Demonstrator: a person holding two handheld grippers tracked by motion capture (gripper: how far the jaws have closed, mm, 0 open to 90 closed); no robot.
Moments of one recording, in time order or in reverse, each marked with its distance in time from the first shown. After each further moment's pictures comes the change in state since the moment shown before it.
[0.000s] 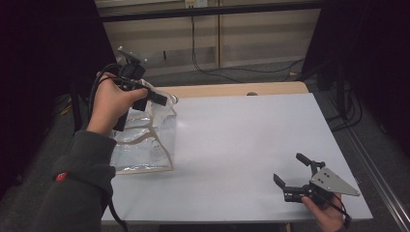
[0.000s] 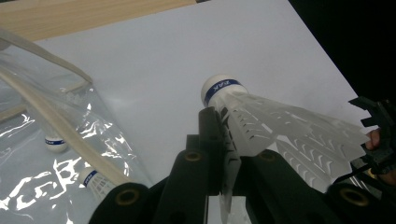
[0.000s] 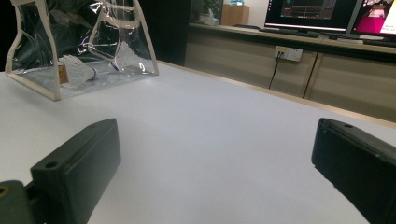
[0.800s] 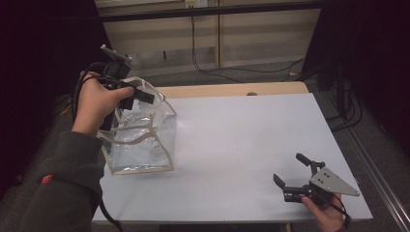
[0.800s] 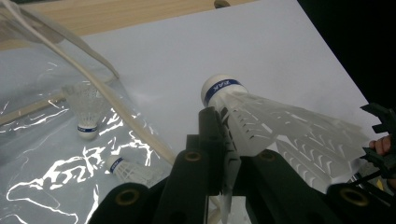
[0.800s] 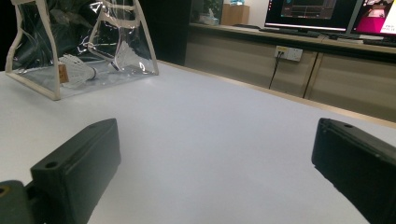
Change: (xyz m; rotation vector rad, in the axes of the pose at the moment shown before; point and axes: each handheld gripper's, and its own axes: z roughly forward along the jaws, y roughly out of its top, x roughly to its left) left arm 0.018 -0.007 -0.022 -0.025 0.036 -0.043; right arm 0.000 0.000 0.000 -0.001 -0.001 -0.001
